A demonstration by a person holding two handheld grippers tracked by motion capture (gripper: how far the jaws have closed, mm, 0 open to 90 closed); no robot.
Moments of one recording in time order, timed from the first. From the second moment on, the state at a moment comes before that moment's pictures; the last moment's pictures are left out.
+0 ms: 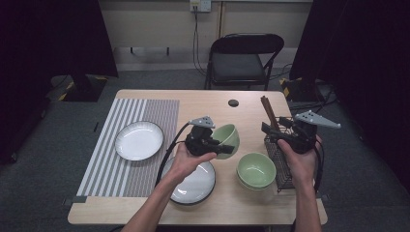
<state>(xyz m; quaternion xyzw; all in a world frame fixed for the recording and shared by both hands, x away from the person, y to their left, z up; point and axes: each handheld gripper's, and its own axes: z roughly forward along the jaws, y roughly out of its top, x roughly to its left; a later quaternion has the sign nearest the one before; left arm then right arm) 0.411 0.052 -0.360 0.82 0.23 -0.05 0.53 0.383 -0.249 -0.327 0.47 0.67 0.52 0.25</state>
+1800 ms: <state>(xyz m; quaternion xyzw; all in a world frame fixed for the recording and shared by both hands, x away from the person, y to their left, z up) 0.442 0.169 -0.365 0.78 0.37 0.05 0.50 0.388 -0.240 -0.335 0.47 0.69 0.50 0.24</state>
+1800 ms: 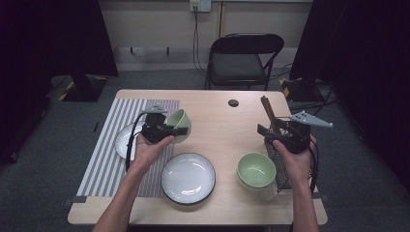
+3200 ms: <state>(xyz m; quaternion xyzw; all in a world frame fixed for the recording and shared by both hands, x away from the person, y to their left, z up) 0.448 0.254 -0.399 0.73 0.49 0.12 0.46 0.392 -0.237 -0.340 0.47 0.69 0.49 0.24</state>
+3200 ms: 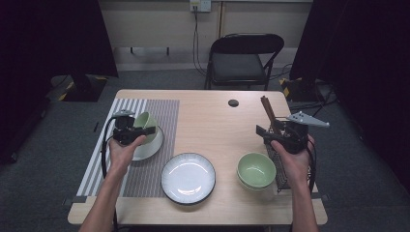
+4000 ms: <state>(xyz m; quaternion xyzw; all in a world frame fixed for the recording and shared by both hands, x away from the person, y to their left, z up) 0.454 0.272 -0.424 0.73 0.52 0.12 0.42 0.390 -0.239 -0.338 0.47 0.69 0.49 0.24</state>
